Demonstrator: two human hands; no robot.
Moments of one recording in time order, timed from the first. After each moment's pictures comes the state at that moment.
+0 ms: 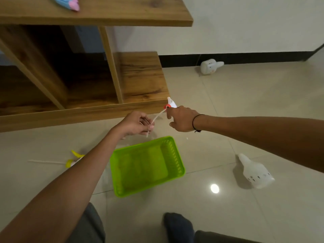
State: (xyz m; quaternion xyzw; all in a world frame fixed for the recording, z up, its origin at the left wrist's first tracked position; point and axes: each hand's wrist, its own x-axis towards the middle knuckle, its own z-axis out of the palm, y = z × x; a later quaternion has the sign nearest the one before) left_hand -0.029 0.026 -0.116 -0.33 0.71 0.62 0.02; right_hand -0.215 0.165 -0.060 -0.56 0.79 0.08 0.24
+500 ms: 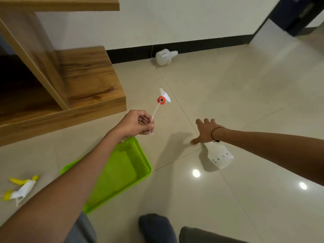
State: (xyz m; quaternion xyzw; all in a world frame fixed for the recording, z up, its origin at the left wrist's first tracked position) left_hand -0.131 0.114 -0.123 -0.20 0.72 0.67 0.01; right_hand -0.326 0.365 -0.104 -0.26 0.90 0.20 0.29
